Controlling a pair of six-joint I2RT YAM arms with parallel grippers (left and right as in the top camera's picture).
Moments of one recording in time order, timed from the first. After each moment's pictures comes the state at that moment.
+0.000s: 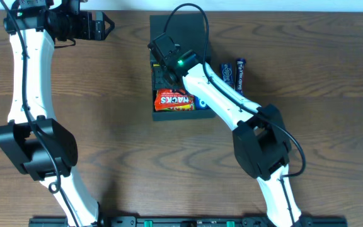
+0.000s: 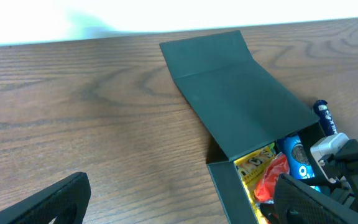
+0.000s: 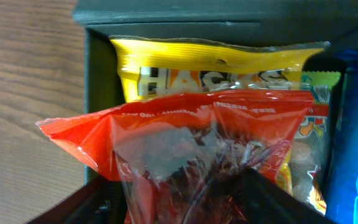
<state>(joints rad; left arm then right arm) 0.15 2.04 2.06 -0.96 0.57 0.19 0.65 2.26 1.94 -0.81 0.05 0.59</state>
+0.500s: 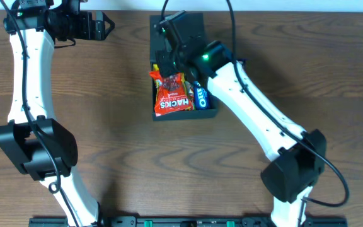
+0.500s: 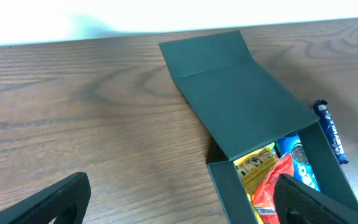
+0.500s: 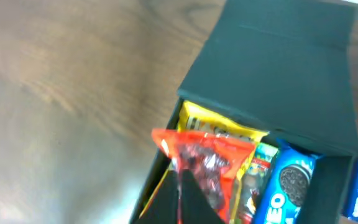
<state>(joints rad) 0.15 2.04 2.06 -0.96 0.57 0.19 0.64 2.00 1.93 -0.82 -0.03 0.23</state>
